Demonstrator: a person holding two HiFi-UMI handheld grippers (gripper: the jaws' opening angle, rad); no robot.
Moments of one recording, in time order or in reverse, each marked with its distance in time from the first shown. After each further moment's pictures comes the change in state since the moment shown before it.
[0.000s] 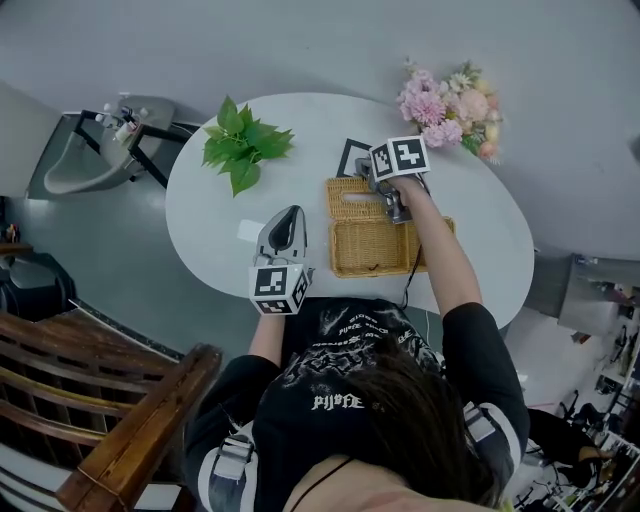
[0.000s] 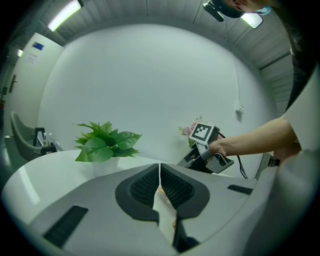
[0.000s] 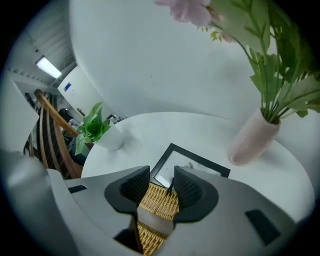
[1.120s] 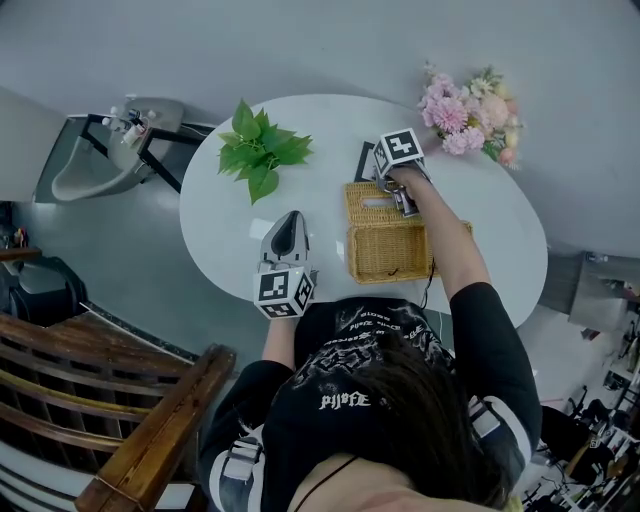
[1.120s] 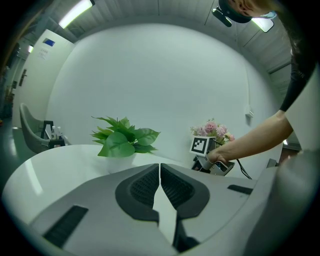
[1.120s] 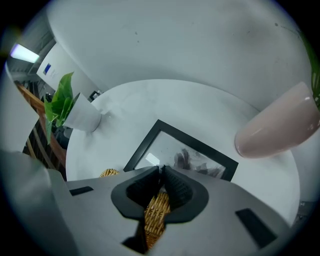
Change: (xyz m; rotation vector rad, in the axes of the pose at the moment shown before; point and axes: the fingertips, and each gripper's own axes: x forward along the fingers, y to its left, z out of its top) left arm -0.002 0.051 -0.011 -0.075 0.001 0.060; right arm 0.058 -0.026 -0.027 0.005 0.297 -0.134
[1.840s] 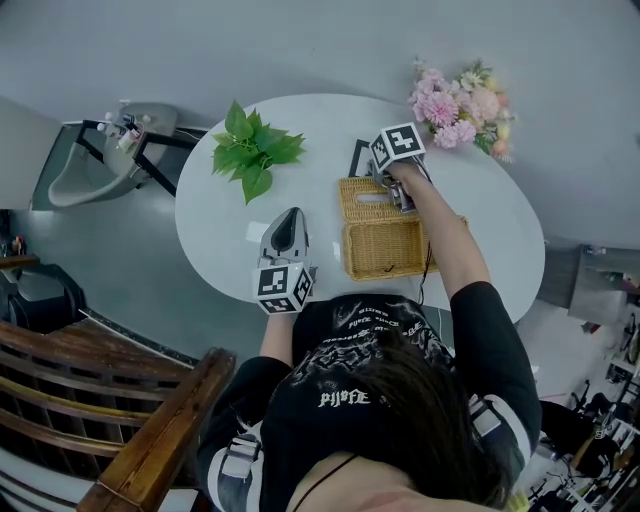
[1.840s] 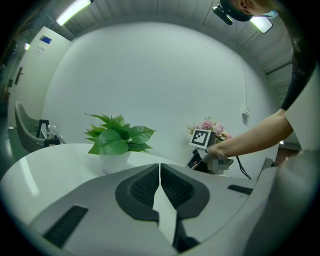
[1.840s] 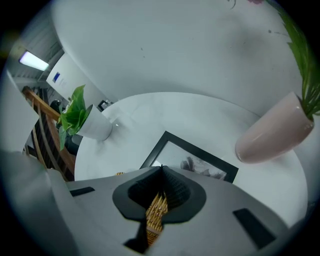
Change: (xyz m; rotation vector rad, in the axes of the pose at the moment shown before) left arm 0.007 -0.010 -0.004 0.010 0.008 -0.041; right arm -0.019 0.011 0.012 0.000 -0.093 0.087
